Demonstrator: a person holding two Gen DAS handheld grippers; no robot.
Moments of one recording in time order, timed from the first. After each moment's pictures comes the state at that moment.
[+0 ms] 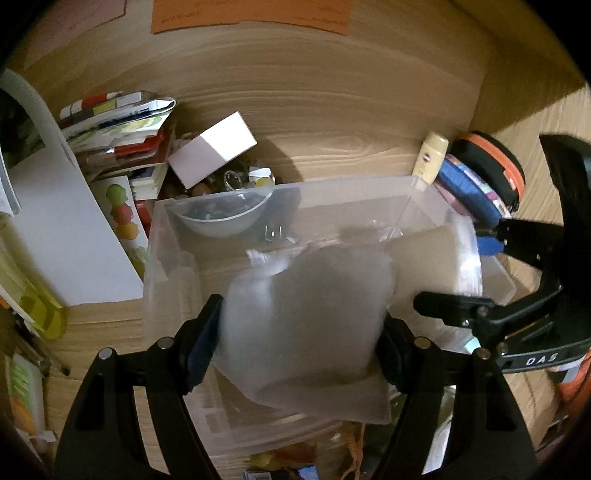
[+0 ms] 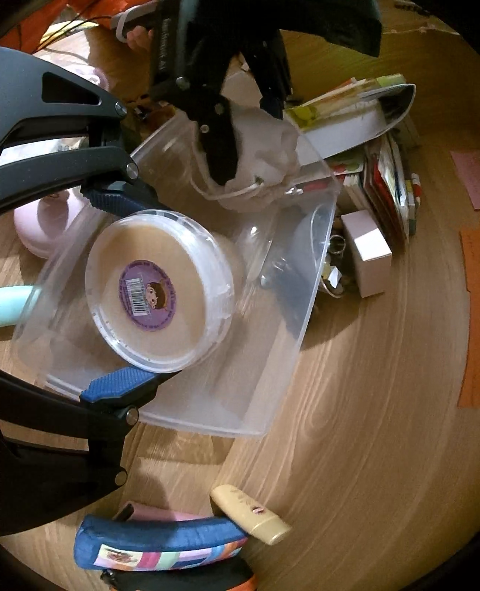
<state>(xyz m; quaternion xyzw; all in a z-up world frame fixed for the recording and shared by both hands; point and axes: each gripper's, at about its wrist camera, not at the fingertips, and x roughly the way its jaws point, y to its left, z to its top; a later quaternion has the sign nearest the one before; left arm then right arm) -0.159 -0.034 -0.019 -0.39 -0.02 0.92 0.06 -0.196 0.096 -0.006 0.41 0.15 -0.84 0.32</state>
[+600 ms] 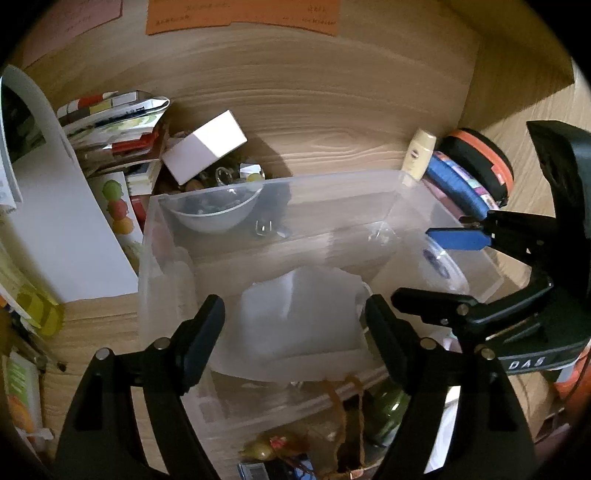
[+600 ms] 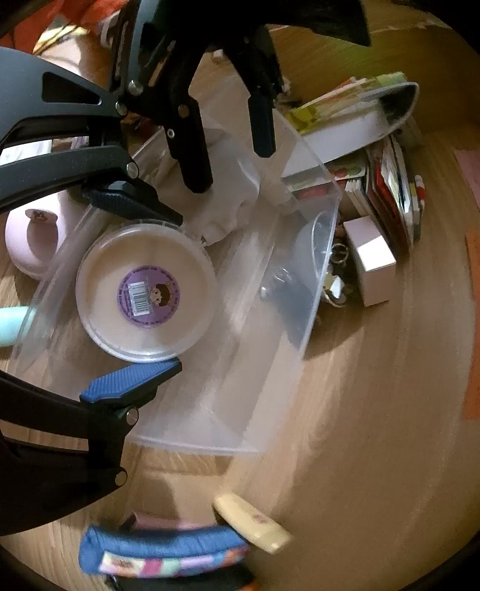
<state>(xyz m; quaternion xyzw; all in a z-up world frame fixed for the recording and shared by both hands) -0.154 -0.036 -0.017 -0.39 -0.03 0.92 0.08 -0.182 0.077 0.000 0.41 0.17 -0.85 0.30</state>
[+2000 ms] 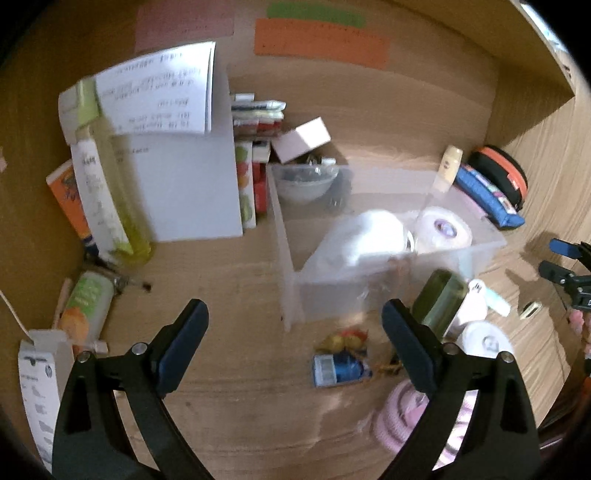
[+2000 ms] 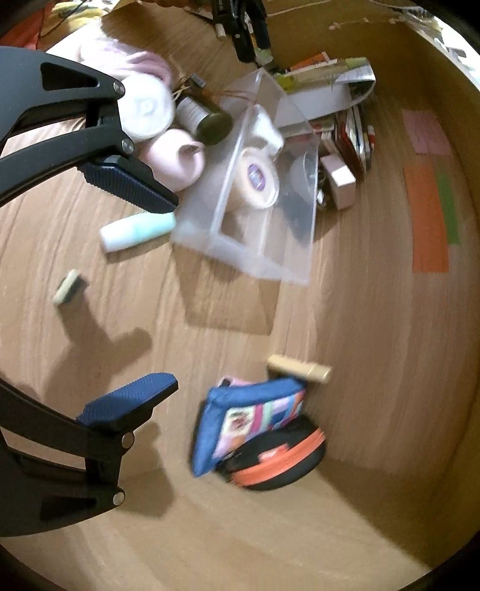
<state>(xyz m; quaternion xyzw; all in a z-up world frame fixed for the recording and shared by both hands) -0.053 -0.081 -0.013 -0.36 -0.03 0.93 -0.02 -0.100 0.223 0.016 0.35 0.11 -0.91 0.17</state>
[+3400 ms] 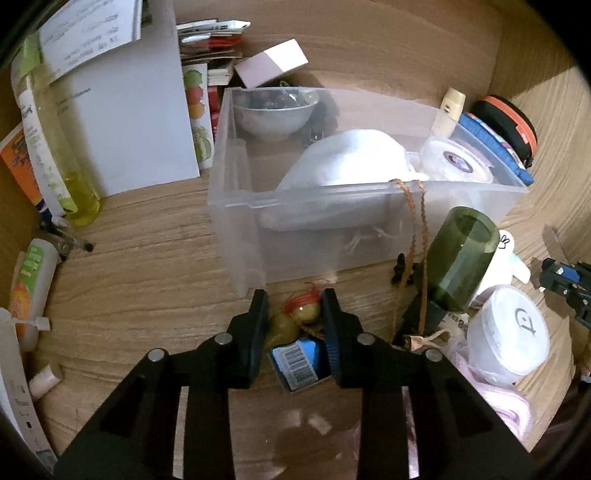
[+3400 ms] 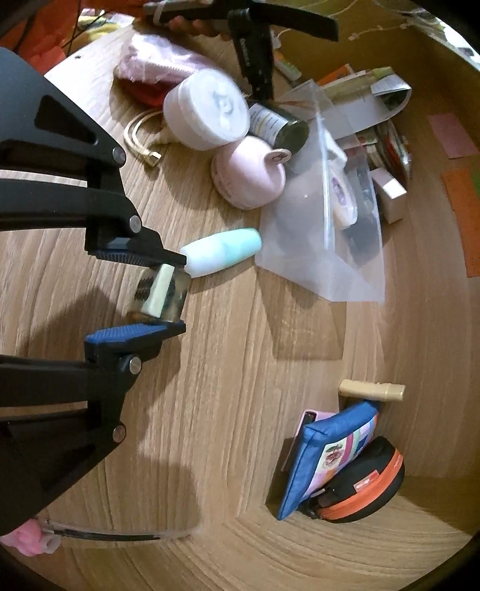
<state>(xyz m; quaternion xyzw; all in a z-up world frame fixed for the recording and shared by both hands) -0.076 -0.060 -0.063 -0.43 -0.04 0.90 0.00 -0.084 0.227 -0.037 0.40 0.06 -0.88 0.23</state>
